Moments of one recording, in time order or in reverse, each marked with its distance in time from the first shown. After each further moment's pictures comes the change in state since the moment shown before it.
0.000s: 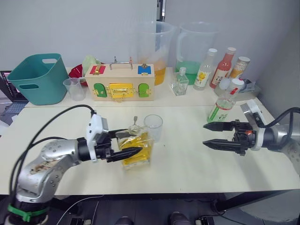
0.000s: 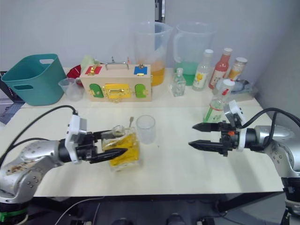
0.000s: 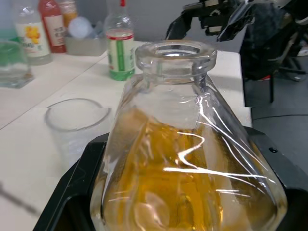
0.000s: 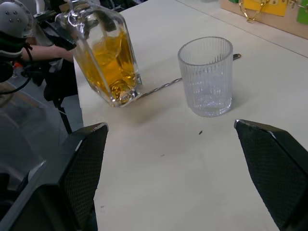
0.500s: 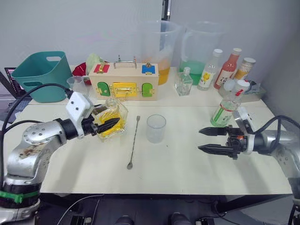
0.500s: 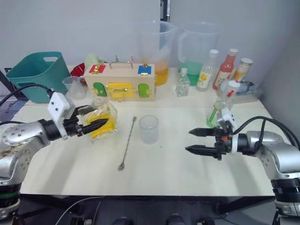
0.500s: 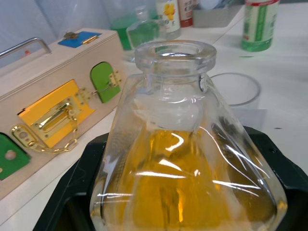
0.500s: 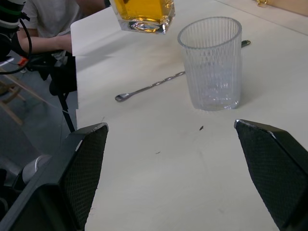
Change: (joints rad) left arm -0.197 0.035 -0.053 0.238 0.278 -0.131 0.195; right arm 0.066 0.060 0.003 0.015 -0.071 -0.064 -0.006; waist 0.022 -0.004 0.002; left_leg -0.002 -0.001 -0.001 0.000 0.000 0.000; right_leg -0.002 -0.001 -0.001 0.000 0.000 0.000
